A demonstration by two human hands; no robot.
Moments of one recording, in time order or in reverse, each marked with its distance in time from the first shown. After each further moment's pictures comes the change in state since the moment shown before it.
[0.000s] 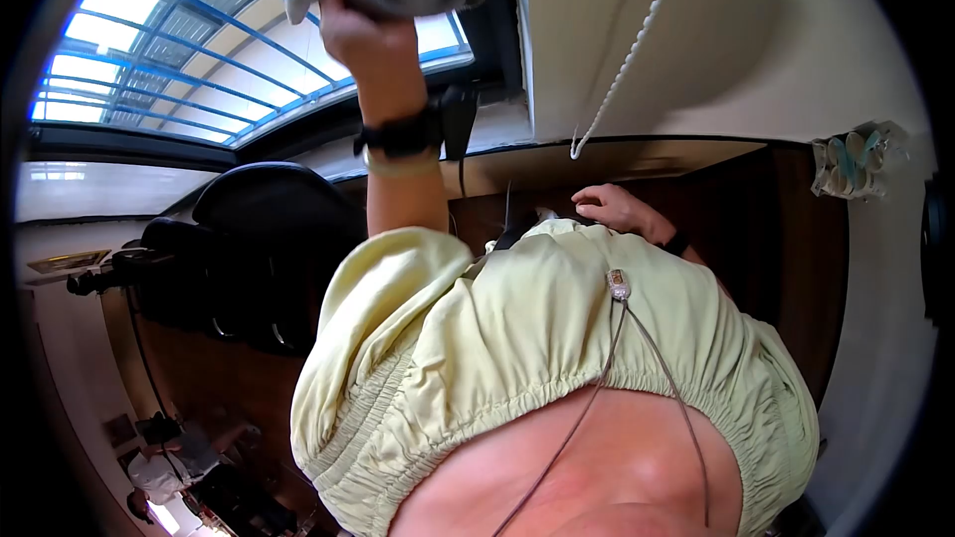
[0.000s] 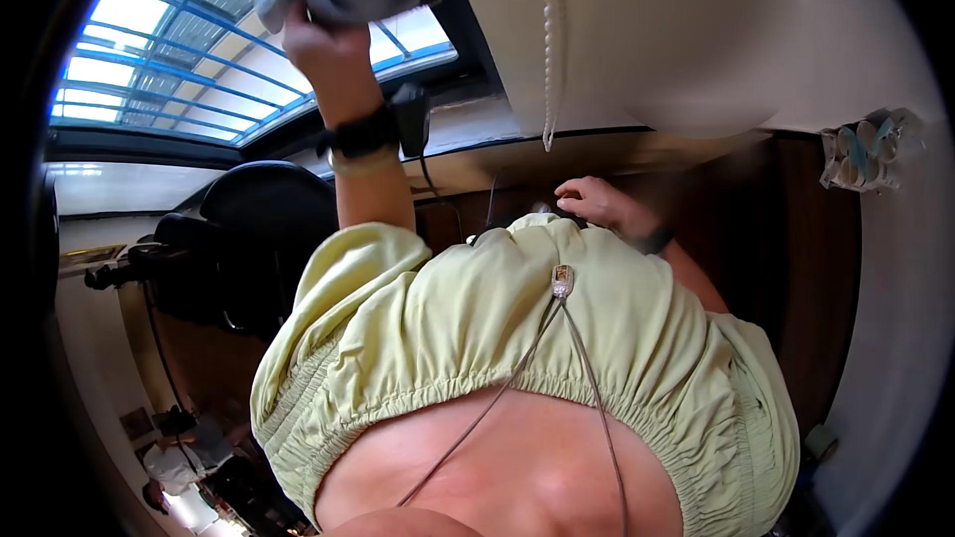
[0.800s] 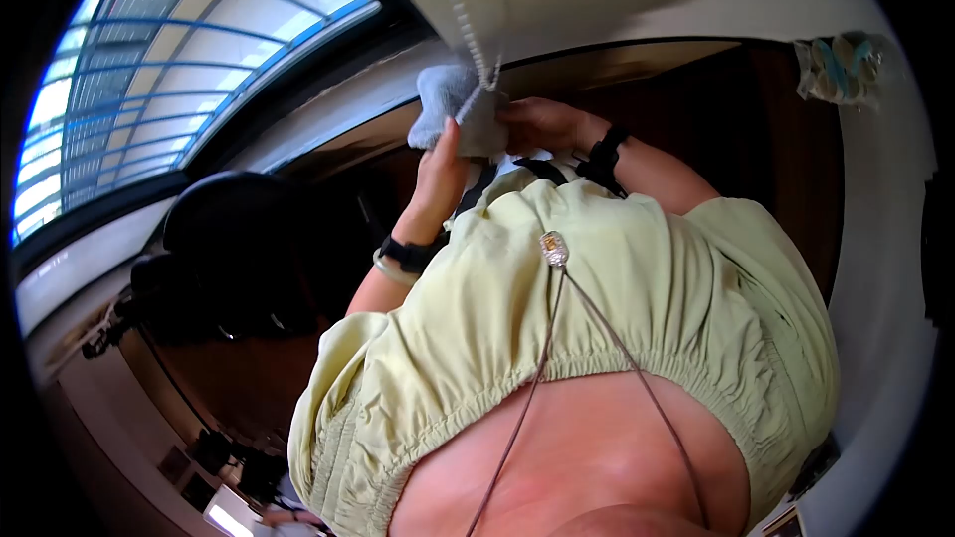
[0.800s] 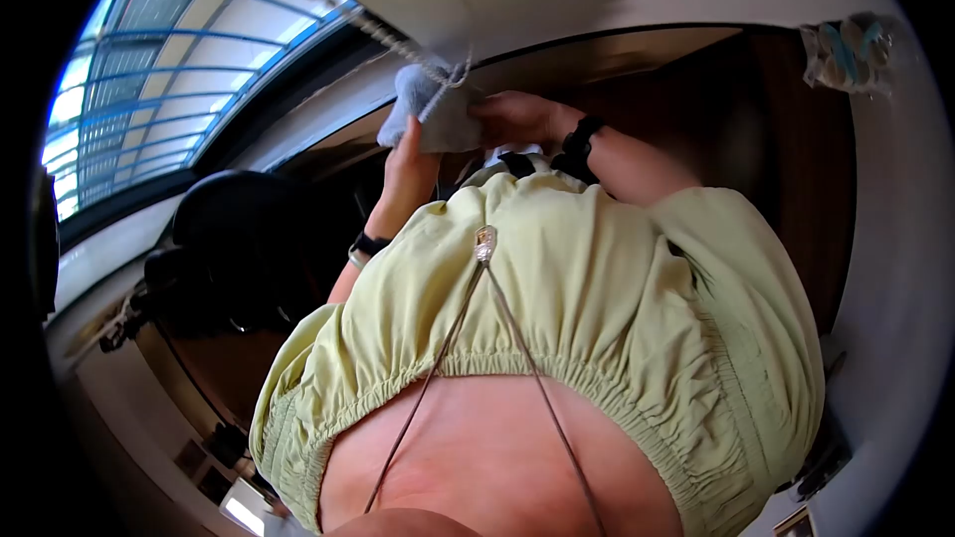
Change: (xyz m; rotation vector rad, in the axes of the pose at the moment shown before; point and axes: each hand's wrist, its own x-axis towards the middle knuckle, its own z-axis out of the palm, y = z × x) left_hand -0.226 -0.051 -0.161 0.646 -0.026 -1.001; right_hand 0.050 0.030 0.009 1.093 -0.398 0.137
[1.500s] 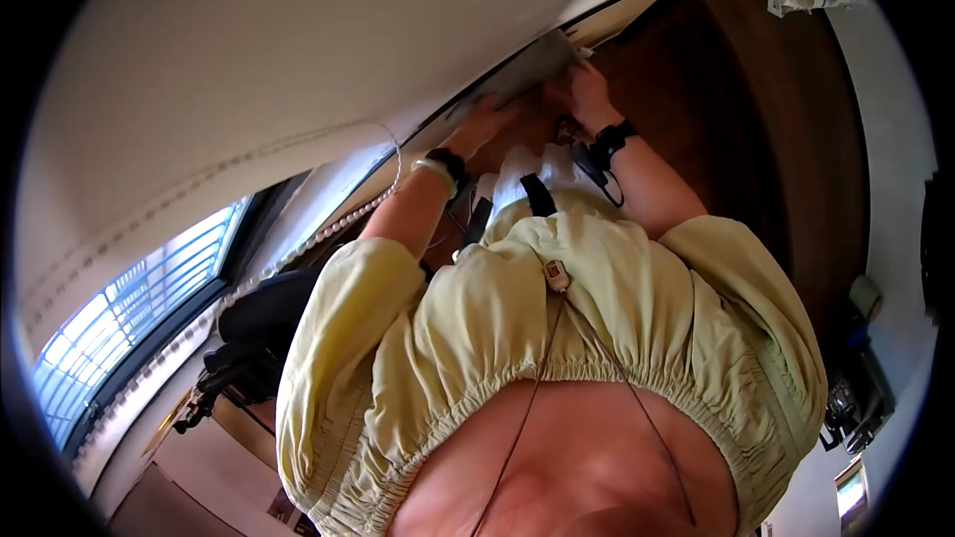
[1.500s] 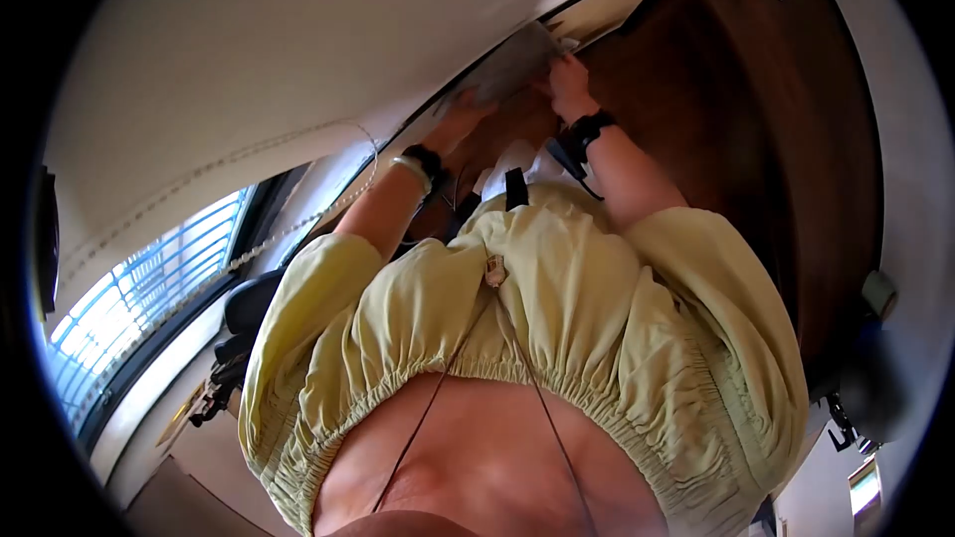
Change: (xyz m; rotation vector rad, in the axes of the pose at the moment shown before) left_hand 0.231 -0.138 0.058 0.902 -0.387 -0.287; right_hand -0.096 0.018 -0.173 0.651 0.999 -0.794
